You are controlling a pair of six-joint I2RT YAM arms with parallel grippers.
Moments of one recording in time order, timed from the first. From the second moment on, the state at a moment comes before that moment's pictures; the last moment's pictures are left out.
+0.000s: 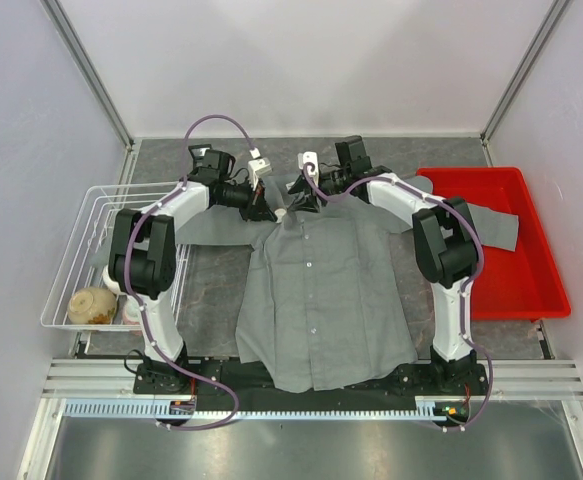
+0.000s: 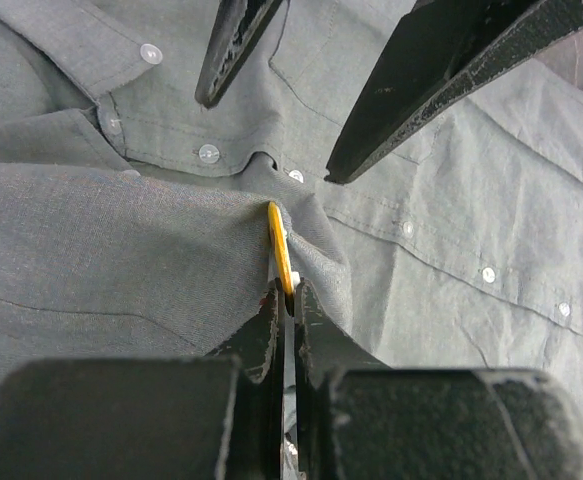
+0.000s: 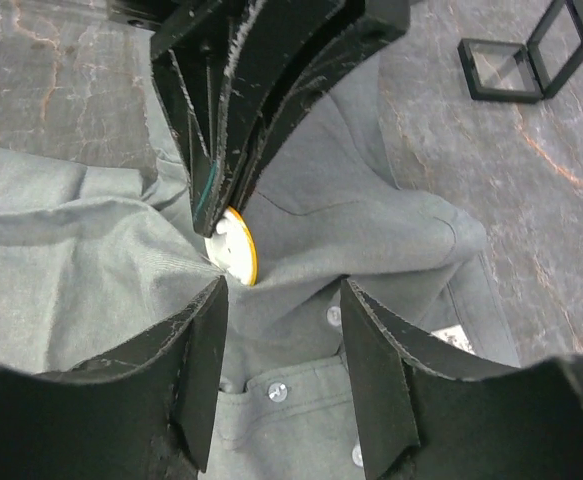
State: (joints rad) left arm -0.22 1.93 1.36 -0.39 0.96 0.44; right arm 0.42 2.11 1.61 -0.15 -1.04 -0.78
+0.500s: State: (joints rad) left arm -0.22 1.96 1.41 -0.48 0.97 0.56; right arm 0.45 2.16 1.66 -0.24 -1.08 -0.85
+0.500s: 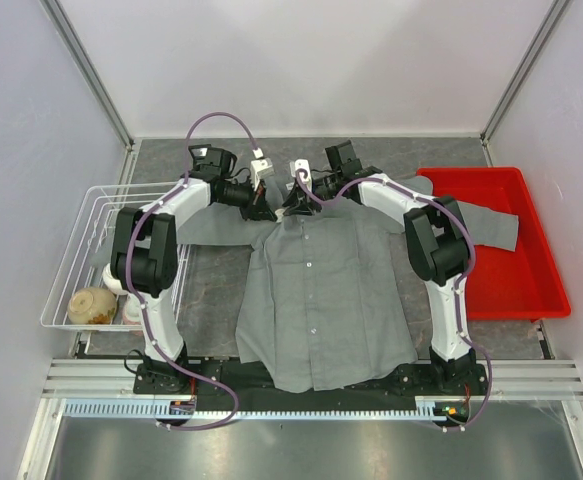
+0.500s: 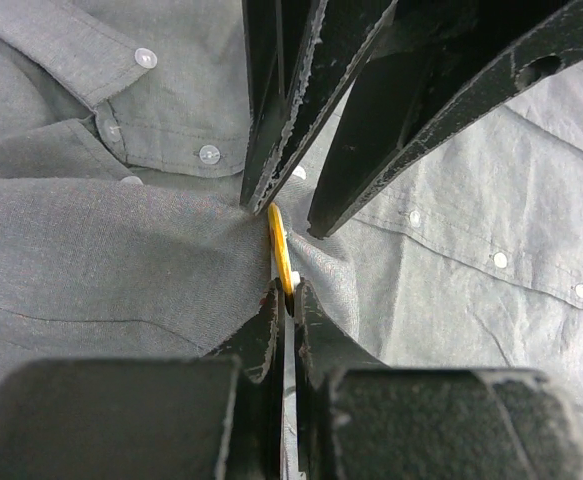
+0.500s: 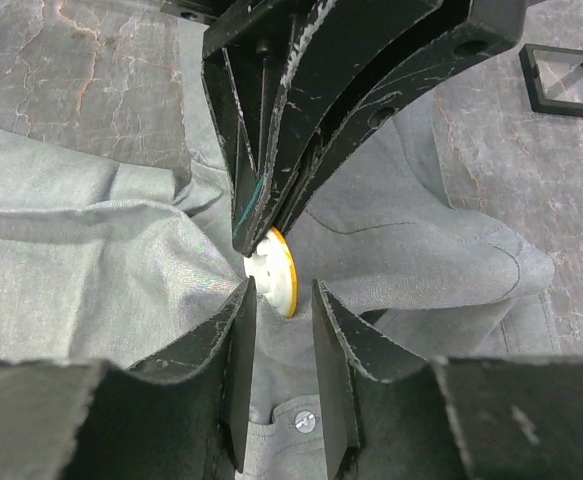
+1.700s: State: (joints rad) left arm -0.20 1.90 1.26 -0.32 0.93 0.65; right arm 0.44 2.21 1.75 -0.34 -1.10 -0.85
